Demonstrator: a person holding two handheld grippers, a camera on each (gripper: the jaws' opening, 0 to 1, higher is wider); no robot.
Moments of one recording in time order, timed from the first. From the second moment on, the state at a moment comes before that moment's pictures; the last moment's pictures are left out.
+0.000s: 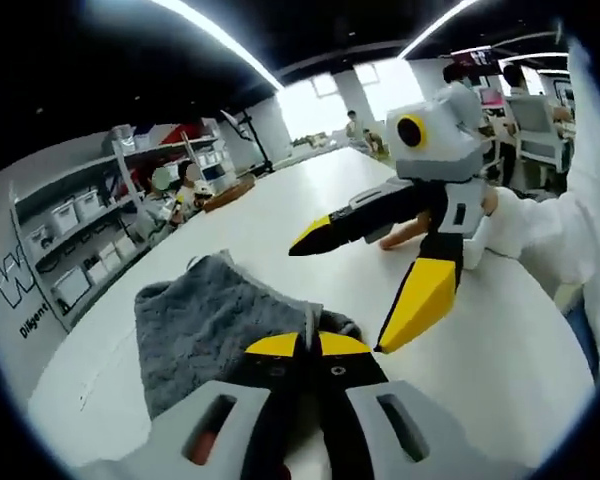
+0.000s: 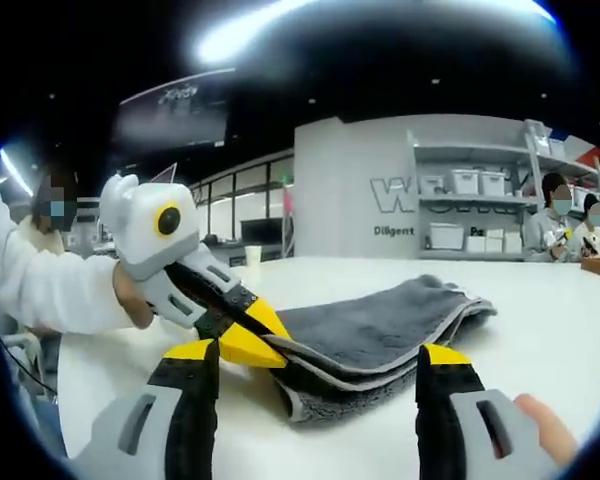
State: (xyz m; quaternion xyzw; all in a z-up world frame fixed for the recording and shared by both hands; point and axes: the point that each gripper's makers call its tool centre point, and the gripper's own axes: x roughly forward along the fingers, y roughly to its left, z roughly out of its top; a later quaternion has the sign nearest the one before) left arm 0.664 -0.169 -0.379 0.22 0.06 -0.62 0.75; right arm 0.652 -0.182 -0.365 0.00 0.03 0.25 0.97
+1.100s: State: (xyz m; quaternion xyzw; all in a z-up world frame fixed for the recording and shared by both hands) left arm 0.734 -0.124 -0.345 0.06 0.10 -0.52 0.85; right arm 0.659 -0.187 -0.375 -0.03 0.05 0.23 0.97
